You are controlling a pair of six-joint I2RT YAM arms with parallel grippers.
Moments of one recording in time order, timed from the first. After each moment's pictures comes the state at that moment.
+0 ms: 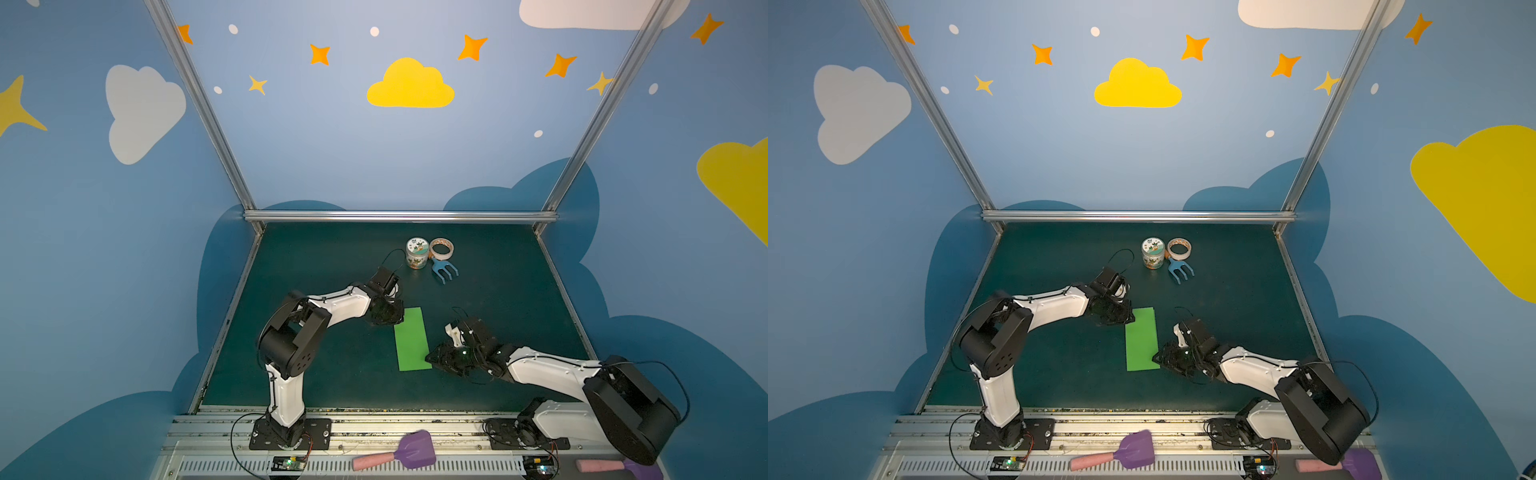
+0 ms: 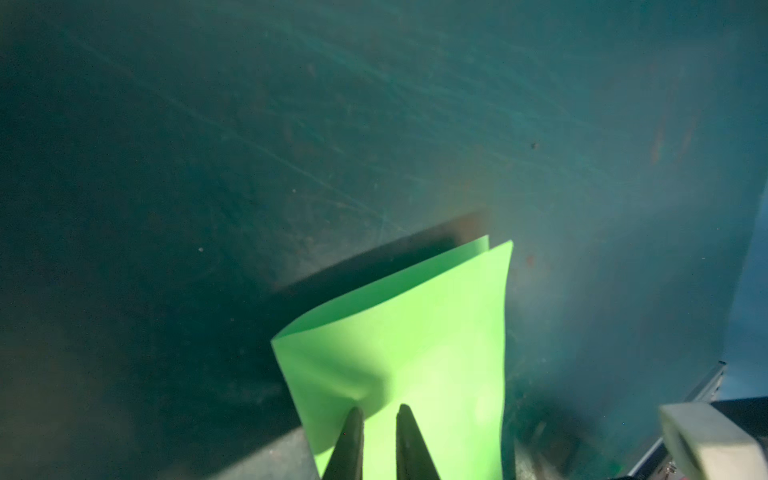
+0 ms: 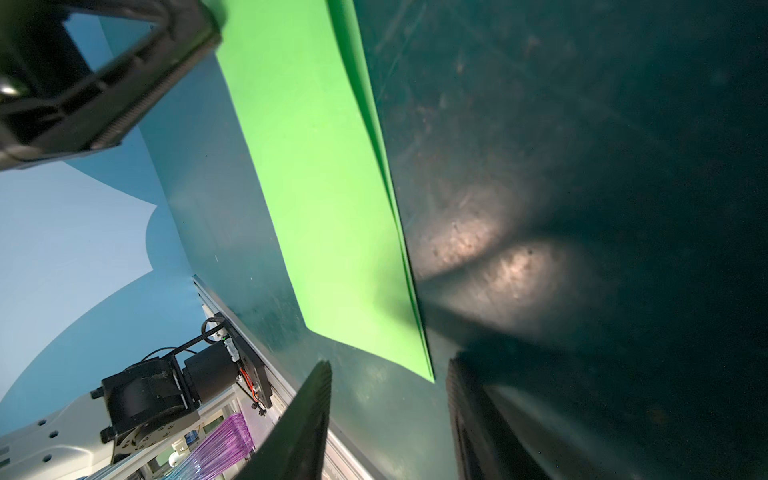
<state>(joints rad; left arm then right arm) -0.60 1.90 1.15 -0.37 0.31 -0.61 0.72 1.30 0.39 0.00 -0.44 1.02</state>
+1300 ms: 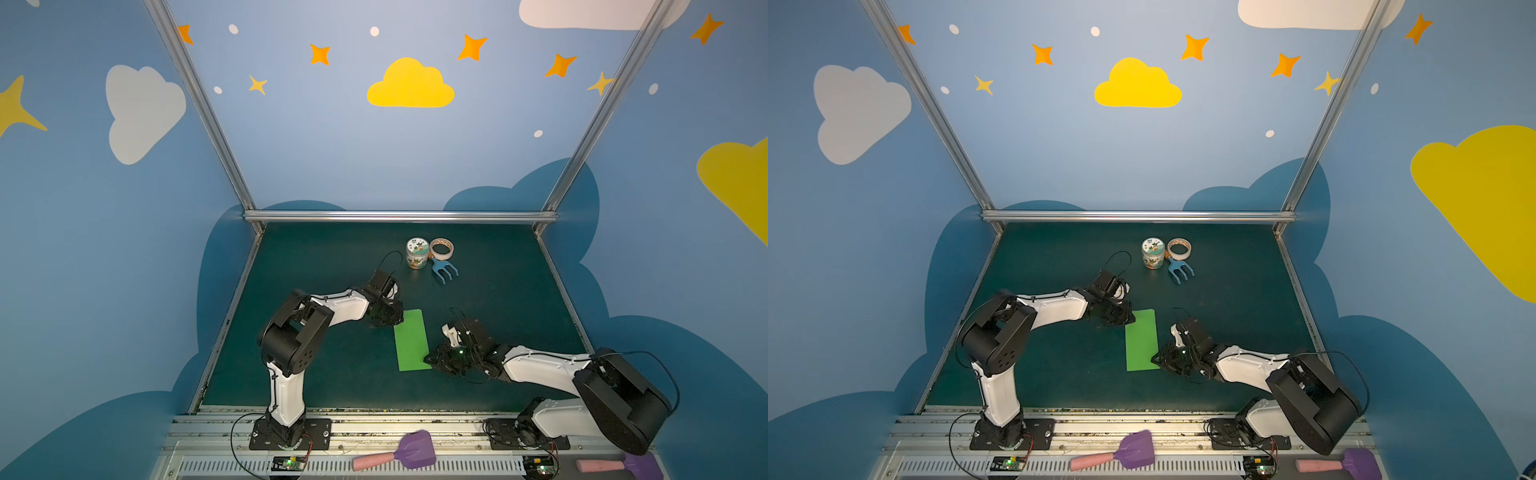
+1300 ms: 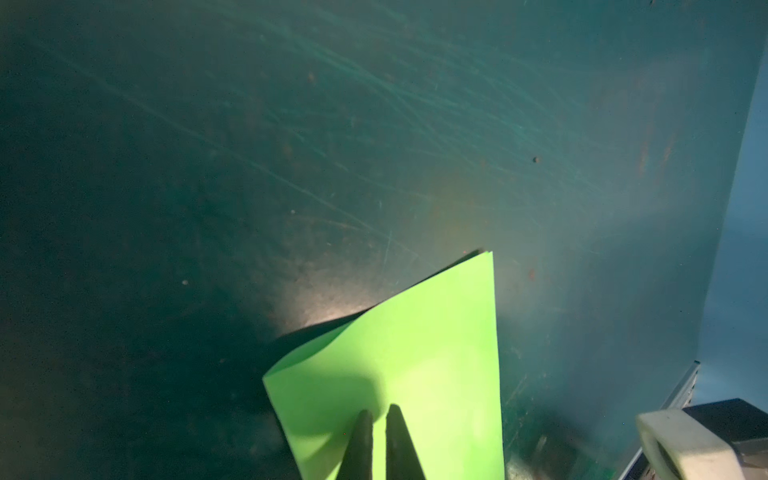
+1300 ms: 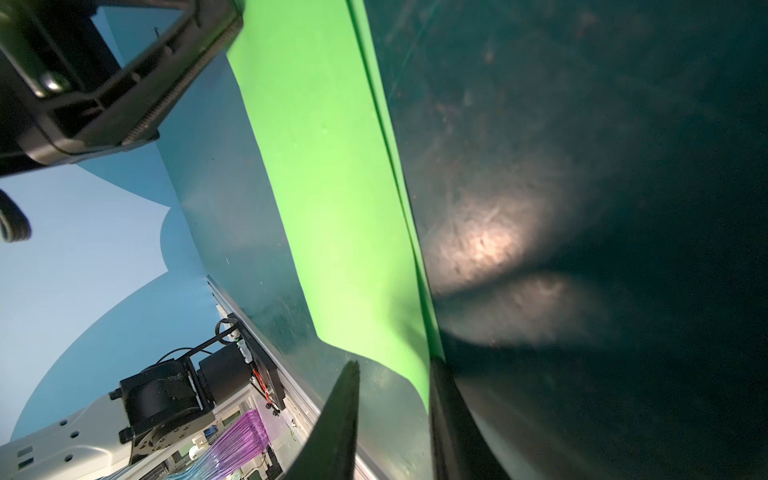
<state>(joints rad) -0.59 1.91 1.09 -0.24 0.35 -0.62 0.73 1.35 0.39 0.08 -0.46 1.07</state>
